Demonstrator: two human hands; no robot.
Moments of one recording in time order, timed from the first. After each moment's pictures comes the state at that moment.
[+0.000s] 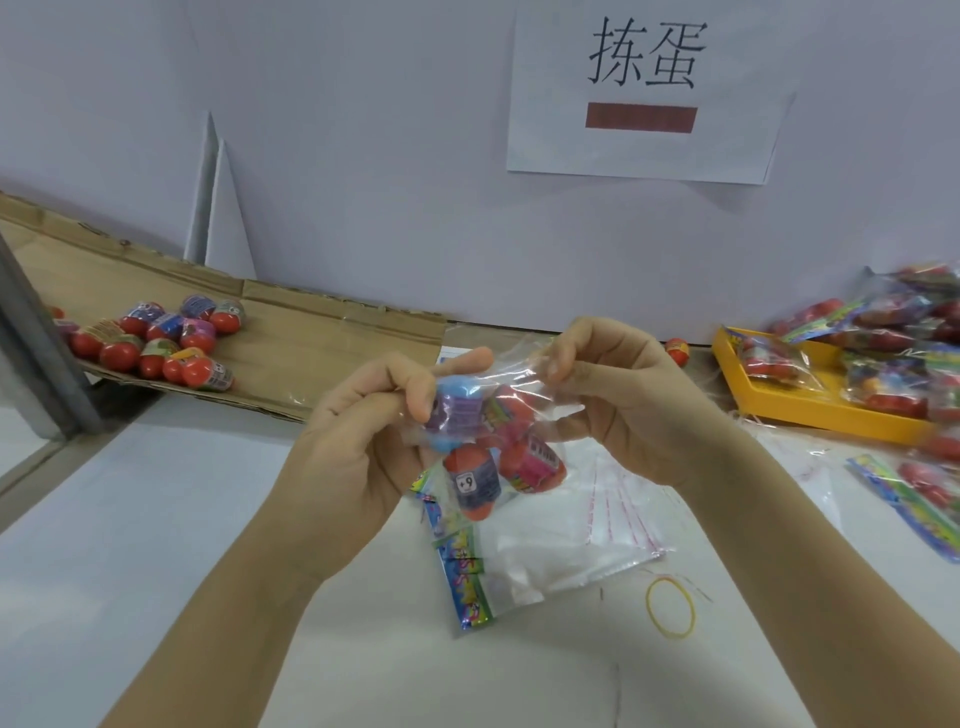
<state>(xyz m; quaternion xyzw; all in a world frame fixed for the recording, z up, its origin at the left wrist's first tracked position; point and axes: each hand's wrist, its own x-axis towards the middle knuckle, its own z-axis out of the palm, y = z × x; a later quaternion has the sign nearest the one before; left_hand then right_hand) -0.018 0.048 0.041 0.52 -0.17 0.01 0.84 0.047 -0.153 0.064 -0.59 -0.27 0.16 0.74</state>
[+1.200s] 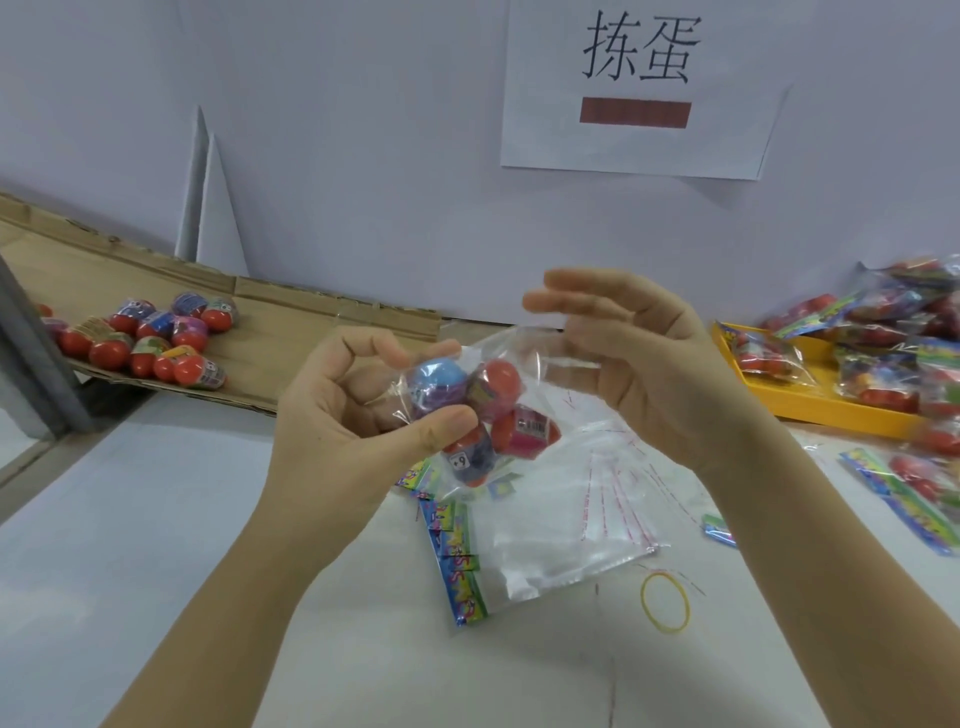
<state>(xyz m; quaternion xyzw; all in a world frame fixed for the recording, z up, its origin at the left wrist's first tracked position) -0.017 0.043 0.037 0.62 -0.16 0.21 0.74 0.045 -0.161 0.078 -0.58 -0.29 0.09 0.76</state>
